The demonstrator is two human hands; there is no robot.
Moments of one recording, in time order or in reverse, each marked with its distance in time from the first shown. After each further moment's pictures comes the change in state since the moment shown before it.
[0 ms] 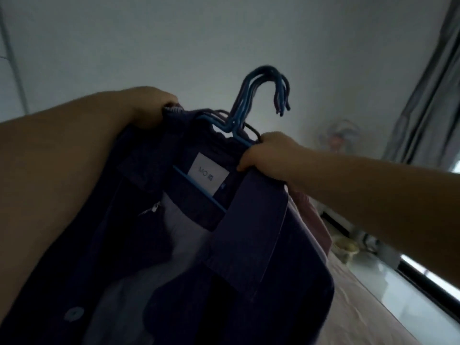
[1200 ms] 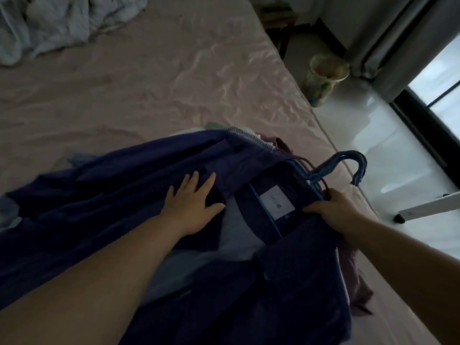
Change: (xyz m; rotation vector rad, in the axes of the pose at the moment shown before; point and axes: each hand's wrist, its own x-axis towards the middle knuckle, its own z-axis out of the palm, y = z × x) left_hand 0.090 0.598 0.792 -0.329 -0.908 -0.080; right_hand 0.097 0.968 0.090 0.082 -0.288 0.955
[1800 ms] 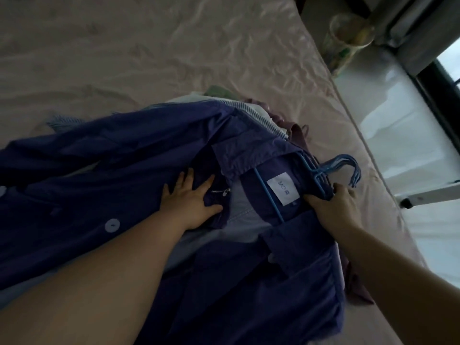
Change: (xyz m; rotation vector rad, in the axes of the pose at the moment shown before) left_hand 0.024 -0.016 0.064 0.001 -0.131 -0.117; right_hand 0.038 0.052 0.052 -0.059 0.249 0.010
